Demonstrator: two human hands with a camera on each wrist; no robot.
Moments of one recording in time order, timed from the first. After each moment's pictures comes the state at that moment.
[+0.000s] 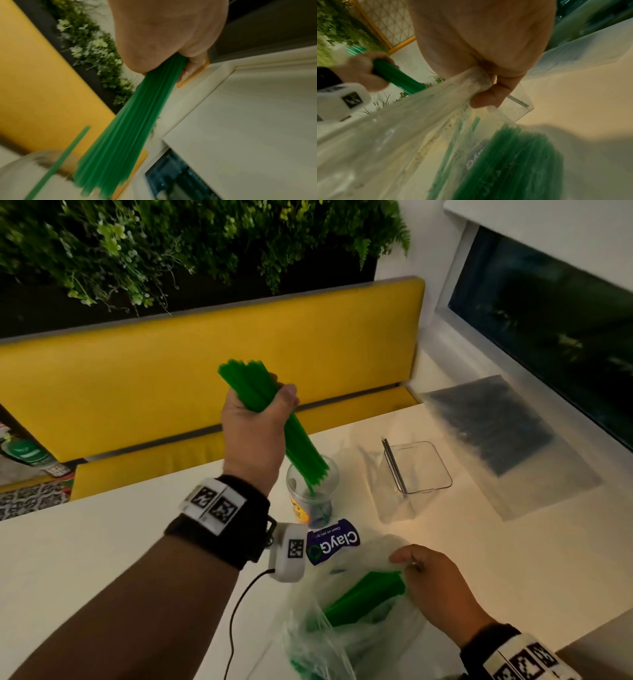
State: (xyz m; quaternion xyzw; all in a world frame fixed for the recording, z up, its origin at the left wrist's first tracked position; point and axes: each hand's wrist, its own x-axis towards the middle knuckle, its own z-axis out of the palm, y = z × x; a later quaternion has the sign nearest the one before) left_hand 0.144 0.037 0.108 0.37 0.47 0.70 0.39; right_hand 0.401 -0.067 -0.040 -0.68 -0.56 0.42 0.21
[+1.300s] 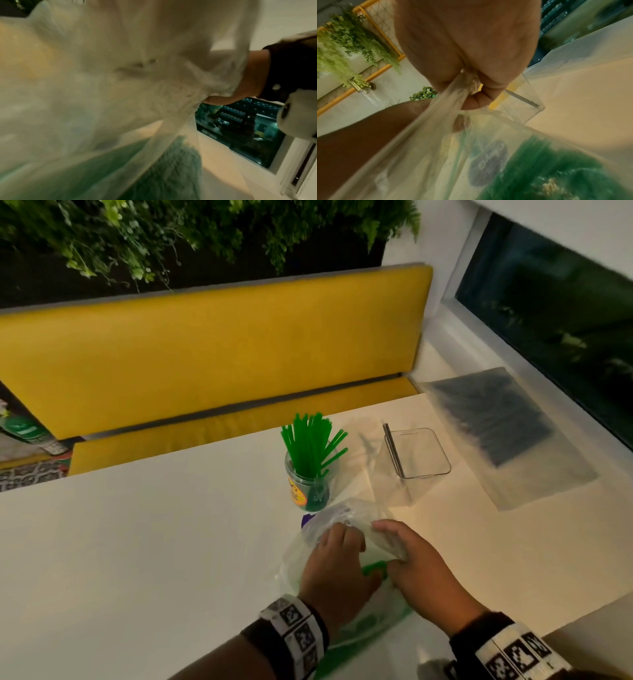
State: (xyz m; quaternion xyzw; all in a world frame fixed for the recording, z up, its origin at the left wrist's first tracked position) left_hand 0.234 -0.099 -0.047 0.69 0.65 0.16 0.27; right_hand 0.388 -0.078 -0.015 -0.59 -0.60 0.49 0.22
